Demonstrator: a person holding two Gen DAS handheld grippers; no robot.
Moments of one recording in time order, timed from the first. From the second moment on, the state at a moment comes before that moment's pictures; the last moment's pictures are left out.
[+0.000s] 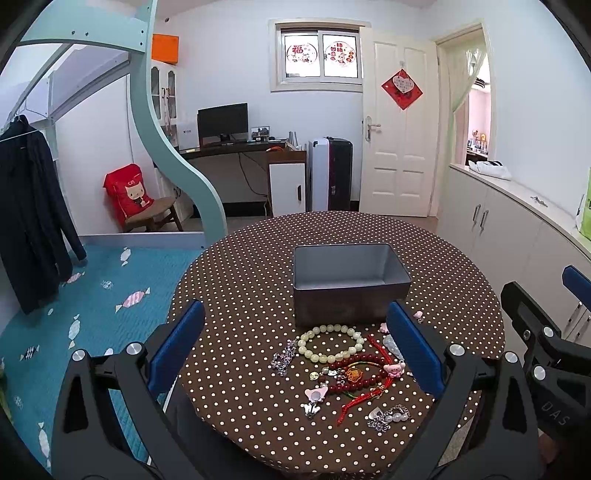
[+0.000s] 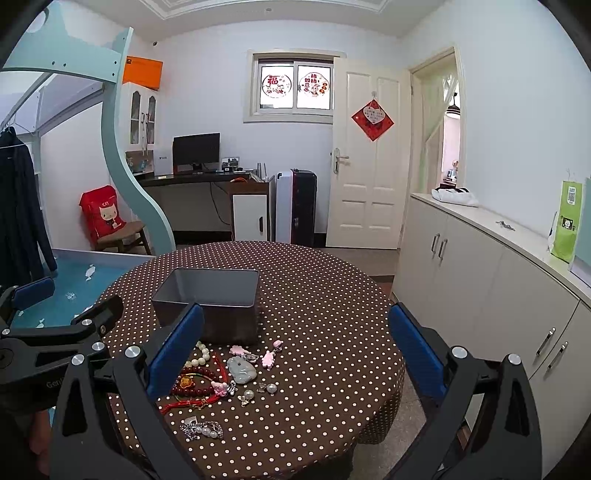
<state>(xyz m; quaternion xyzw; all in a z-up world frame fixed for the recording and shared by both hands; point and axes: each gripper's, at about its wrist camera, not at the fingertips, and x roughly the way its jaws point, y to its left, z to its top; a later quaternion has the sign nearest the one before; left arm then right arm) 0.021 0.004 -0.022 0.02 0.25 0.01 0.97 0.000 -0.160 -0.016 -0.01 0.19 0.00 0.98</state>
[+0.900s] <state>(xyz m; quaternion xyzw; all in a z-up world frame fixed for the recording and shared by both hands) 0.021 0.006 -0.025 0.02 0.26 0.01 0.97 0.004 -0.158 -0.021 -0.02 0.20 0.00 0.98</state>
